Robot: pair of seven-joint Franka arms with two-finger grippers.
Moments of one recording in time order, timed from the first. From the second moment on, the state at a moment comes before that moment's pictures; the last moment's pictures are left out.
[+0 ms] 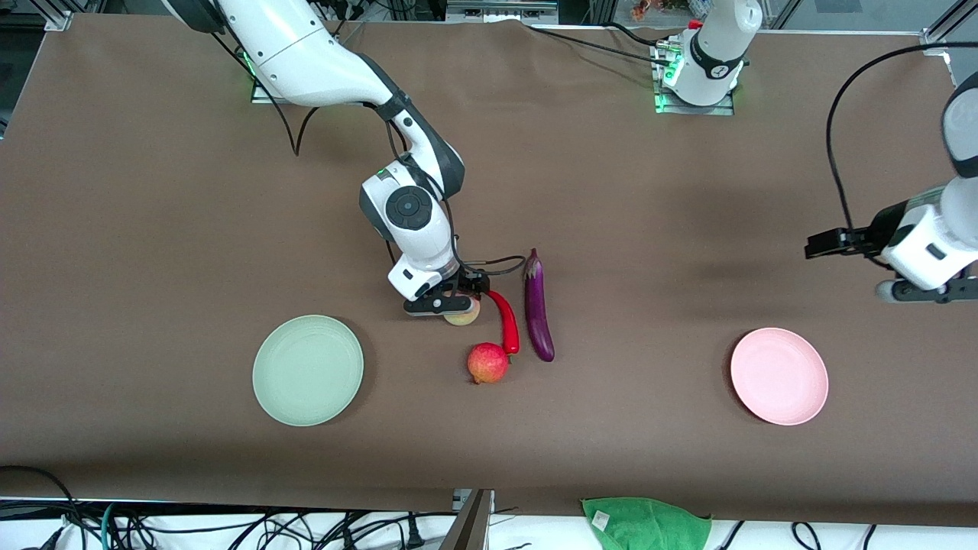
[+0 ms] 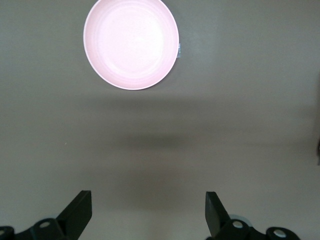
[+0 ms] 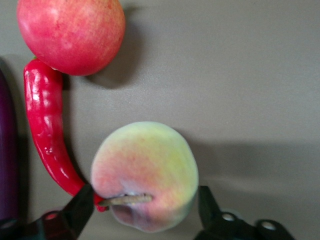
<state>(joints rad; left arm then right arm) -0.01 0.27 0.05 -1.54 -0.04 1.64 -0.01 0.58 0.78 0.08 -1.54 -0.05 2.51 0.66</state>
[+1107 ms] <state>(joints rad) -0.28 0.64 -0.10 -1.55 -0.04 2.21 -0.56 0.35 0.66 0.06 -1.43 -0.05 2.17 0.20</state>
